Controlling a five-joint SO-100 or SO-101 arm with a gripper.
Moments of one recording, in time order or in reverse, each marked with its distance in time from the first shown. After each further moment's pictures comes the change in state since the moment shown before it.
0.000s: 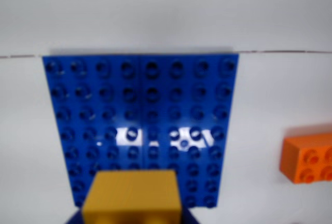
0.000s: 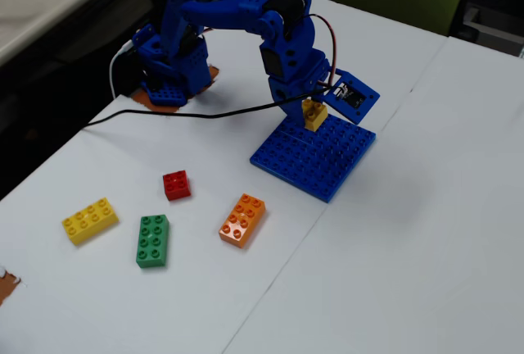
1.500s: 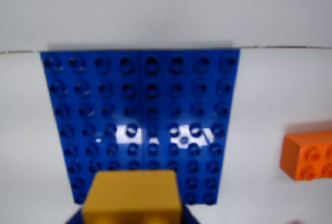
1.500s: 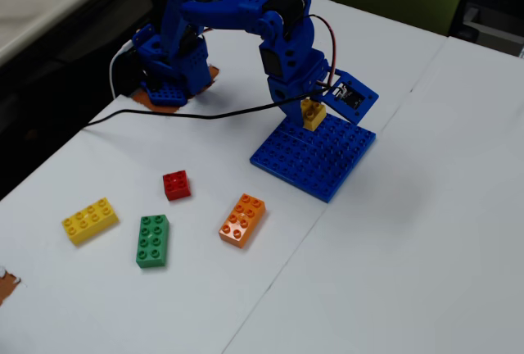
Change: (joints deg) arm 0.1 0.0 0.0 0.7 -0.2
